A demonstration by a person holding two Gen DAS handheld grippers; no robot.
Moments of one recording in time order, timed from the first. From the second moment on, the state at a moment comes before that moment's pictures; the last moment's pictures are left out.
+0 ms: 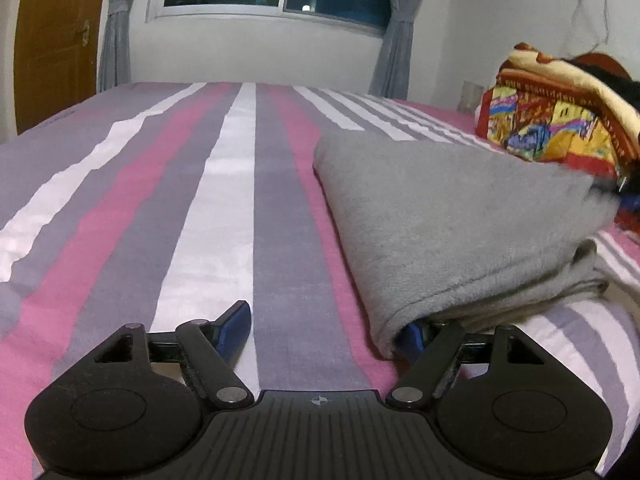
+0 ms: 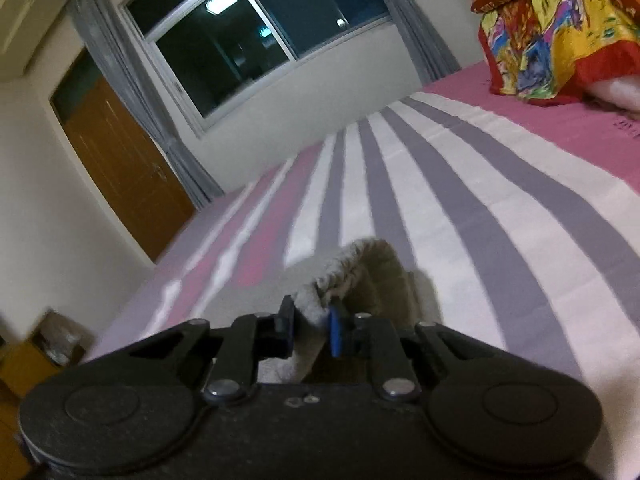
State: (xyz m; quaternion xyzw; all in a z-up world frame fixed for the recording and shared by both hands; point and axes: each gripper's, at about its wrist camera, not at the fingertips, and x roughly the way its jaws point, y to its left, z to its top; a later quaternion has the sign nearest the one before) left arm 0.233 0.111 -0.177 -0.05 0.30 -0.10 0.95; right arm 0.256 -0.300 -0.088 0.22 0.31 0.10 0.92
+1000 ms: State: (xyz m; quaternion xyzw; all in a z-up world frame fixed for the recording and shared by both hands) left arm 0.246 0.107 -0.172 -0.03 0.34 -0.11 0.93; right arm 0.249 -0.322 -0.143 0.34 0.37 0.08 0.86
